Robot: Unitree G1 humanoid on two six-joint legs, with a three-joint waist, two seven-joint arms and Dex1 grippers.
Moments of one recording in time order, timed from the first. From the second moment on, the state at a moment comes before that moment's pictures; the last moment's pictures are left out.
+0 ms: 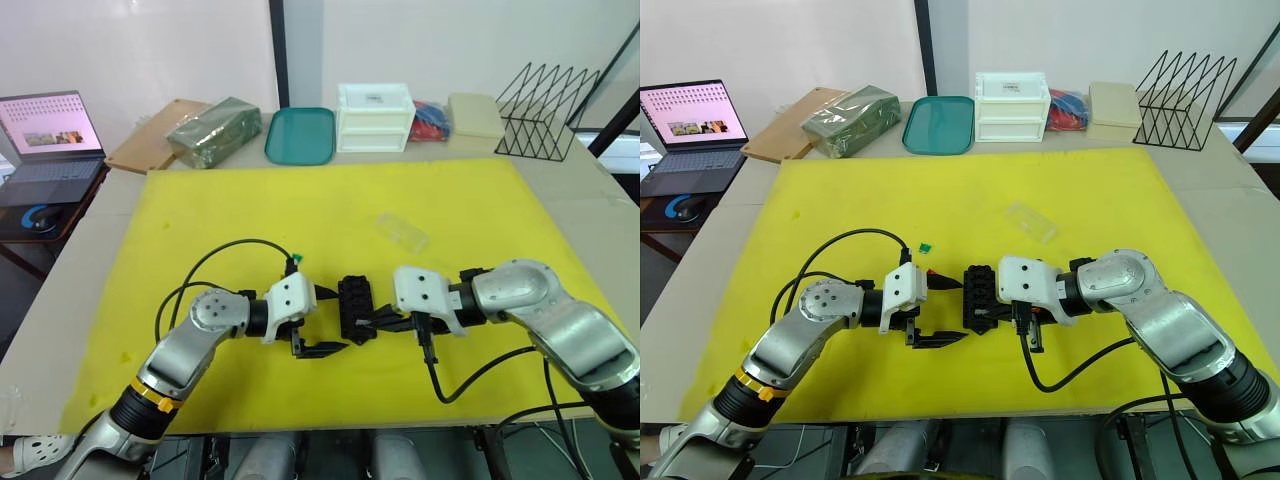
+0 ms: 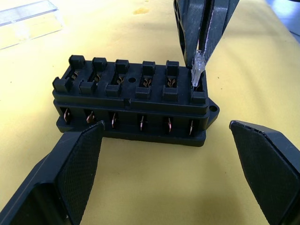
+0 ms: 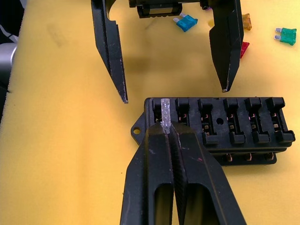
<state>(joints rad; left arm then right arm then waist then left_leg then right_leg) -0.32 0.50 -0.34 -0.24 -0.22 0.32 -1.00 -0.42 -0.92 0.27 -0.55 0.30 0.67 1.11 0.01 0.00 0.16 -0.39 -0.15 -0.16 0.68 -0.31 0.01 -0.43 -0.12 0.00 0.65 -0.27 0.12</state>
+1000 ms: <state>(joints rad) -0.32 0.50 -0.34 -0.23 -0.21 0.32 -1.00 -0.45 -0.92 0.30 -0.55 0.25 0.64 1.15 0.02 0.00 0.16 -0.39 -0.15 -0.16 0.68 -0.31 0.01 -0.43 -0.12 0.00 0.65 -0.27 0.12</state>
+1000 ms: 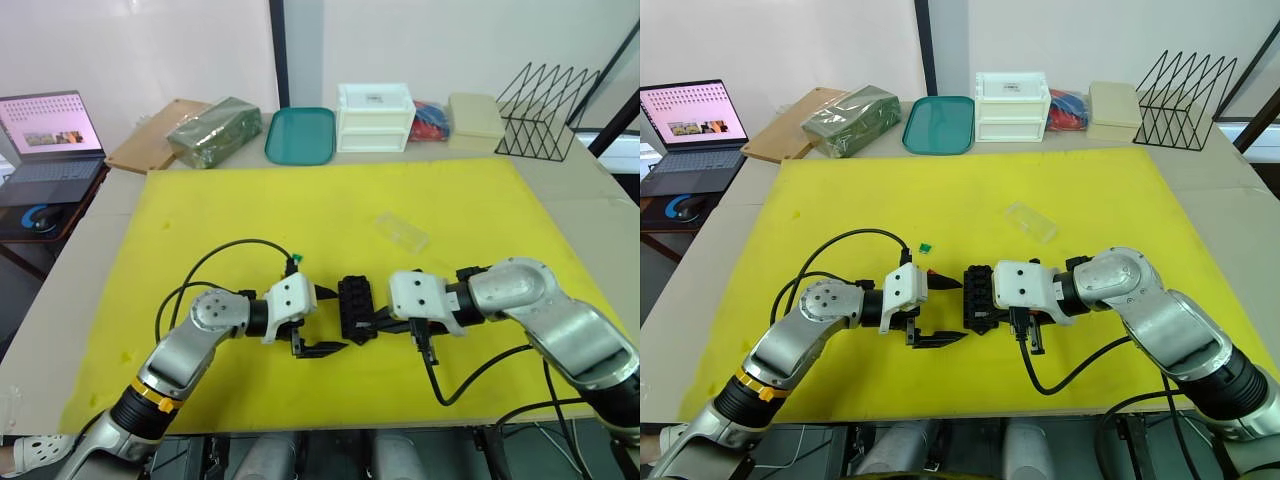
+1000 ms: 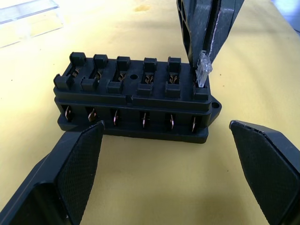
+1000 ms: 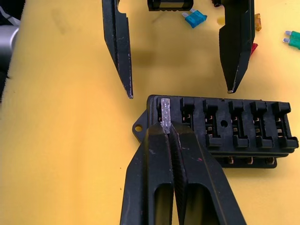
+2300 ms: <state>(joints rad) -0.32 0.49 -0.34 -0.23 -0.21 0.32 -0.99 -0.50 -0.93 0.23 -0.58 0.32 0.73 1.15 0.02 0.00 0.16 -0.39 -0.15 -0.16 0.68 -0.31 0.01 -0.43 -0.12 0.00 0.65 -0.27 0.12</state>
